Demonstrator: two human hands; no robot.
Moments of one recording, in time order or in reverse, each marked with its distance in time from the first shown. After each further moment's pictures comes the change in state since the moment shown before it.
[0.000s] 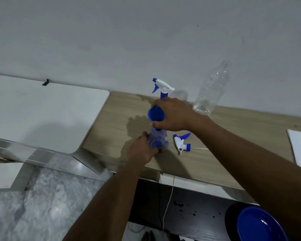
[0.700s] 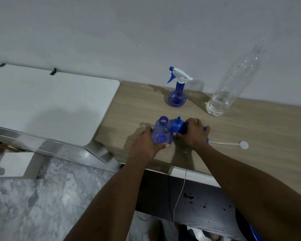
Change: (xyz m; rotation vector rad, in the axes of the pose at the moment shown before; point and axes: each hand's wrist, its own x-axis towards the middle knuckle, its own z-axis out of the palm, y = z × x) left_hand -0.003 -0.037 -0.025 -0.081 0.017 0.006; right_hand 0.012 0.059 0.180 0.196 0.116 0.520
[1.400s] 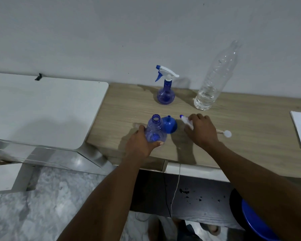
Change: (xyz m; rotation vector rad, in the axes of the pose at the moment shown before) left_hand -0.009 0.002 0.003 0.027 -0.030 0.017; right_hand -0.039 0.029 -0.051 -0.111 0.220 -0.154
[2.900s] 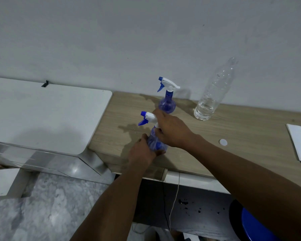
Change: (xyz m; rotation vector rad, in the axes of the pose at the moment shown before) left_hand 0.004 0.004 0.008 0.072 -0.045 -0.086; right_hand 0.012 -0.120 -0.056 0.088 -0.148 -0.432
